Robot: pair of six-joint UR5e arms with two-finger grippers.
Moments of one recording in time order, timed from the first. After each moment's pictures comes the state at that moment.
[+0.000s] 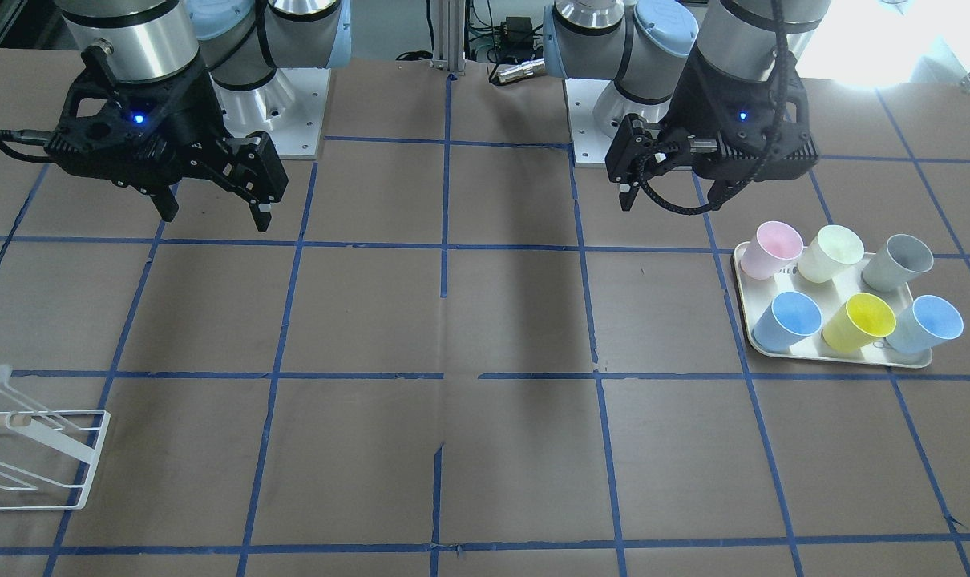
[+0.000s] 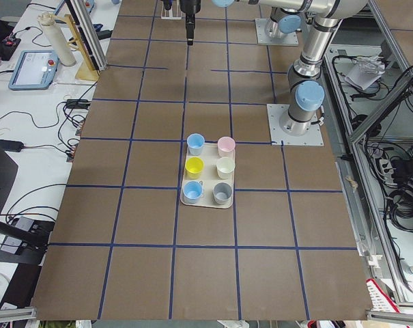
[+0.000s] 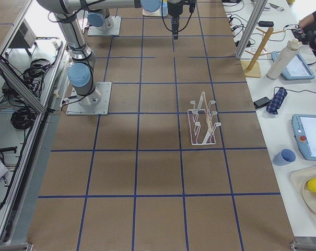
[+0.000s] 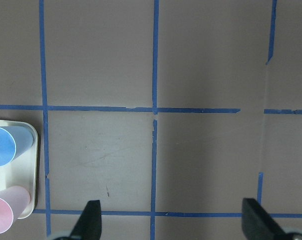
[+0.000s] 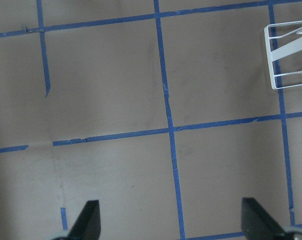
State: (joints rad) left arm -1.60 -1.61 -1.45 -1.63 1.58 -0.06; right arm 1.63 -1.55 1.53 -1.68 -1.59 0.16
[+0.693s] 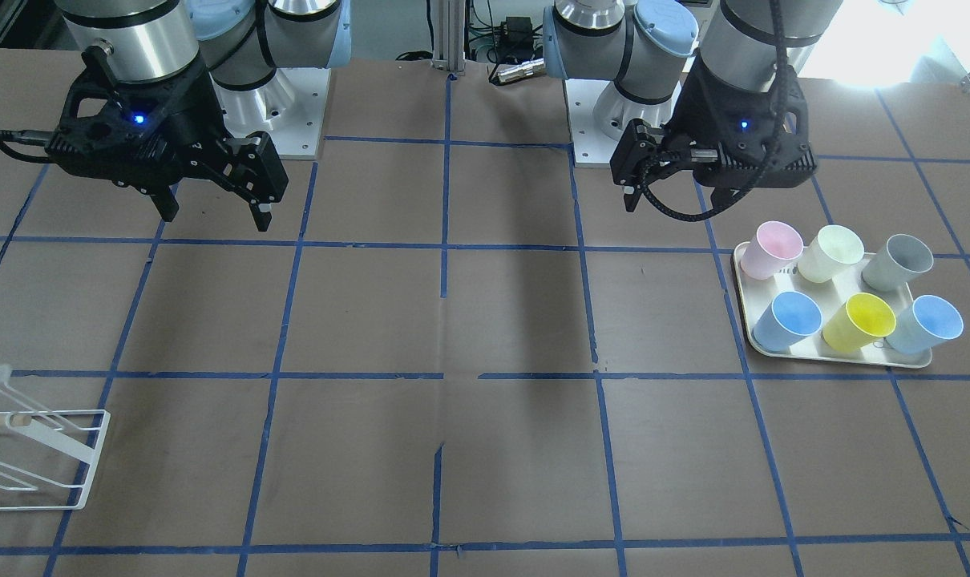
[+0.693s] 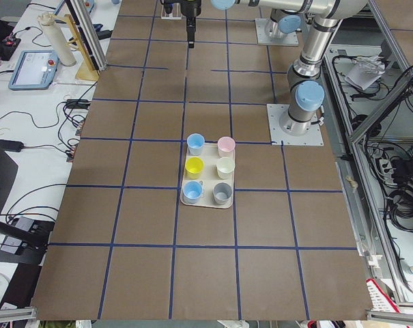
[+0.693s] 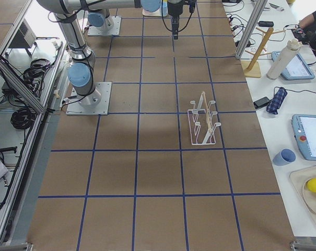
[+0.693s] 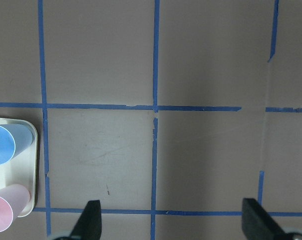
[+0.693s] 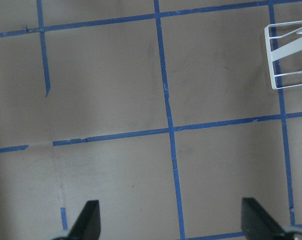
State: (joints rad) left arm -1.57 -1.61 -1.47 -1.64 1.58 0.00; right arm 1.63 -1.55 1.53 -1.68 -1.59 0.16
